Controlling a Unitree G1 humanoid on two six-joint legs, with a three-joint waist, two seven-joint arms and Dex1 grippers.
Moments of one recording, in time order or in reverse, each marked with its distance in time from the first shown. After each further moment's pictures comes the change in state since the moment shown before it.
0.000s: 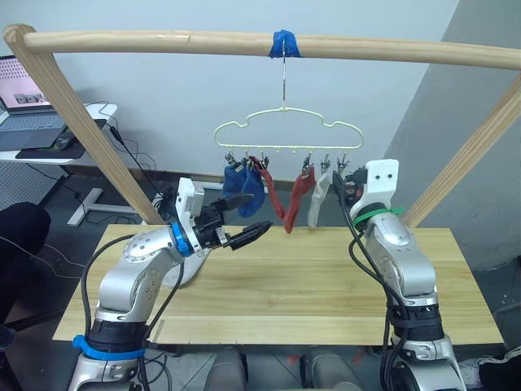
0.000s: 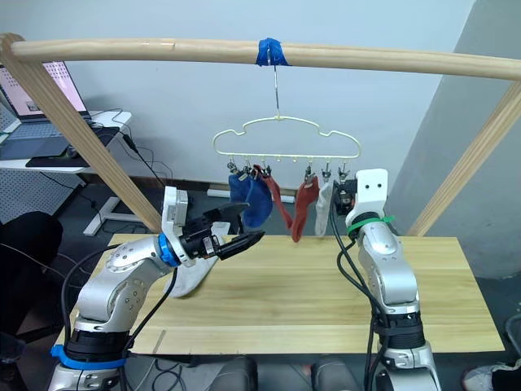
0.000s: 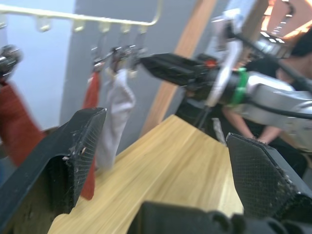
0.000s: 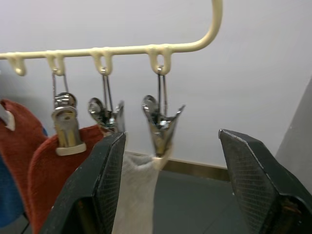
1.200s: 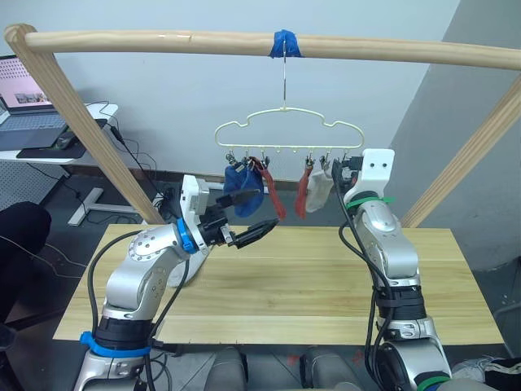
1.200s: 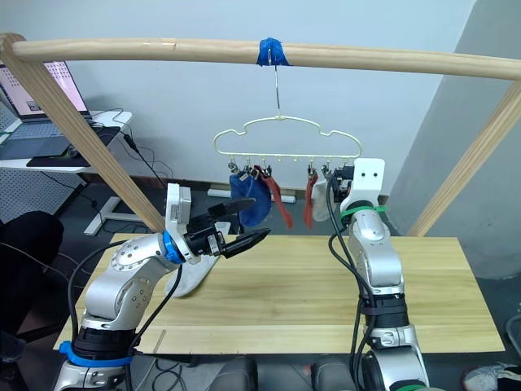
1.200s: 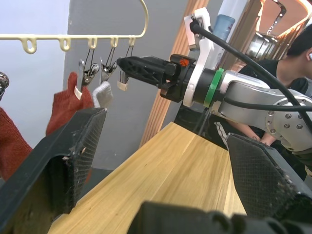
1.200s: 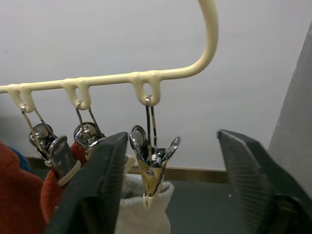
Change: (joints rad) left arm -0.009 -0.022 -0.021 0.018 0.043 -0.067 0.006; right arm -0.114 0.078 -0.039 0.149 -0.021 -0.060 -0.081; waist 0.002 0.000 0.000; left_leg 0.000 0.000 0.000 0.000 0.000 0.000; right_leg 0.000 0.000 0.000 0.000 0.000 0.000
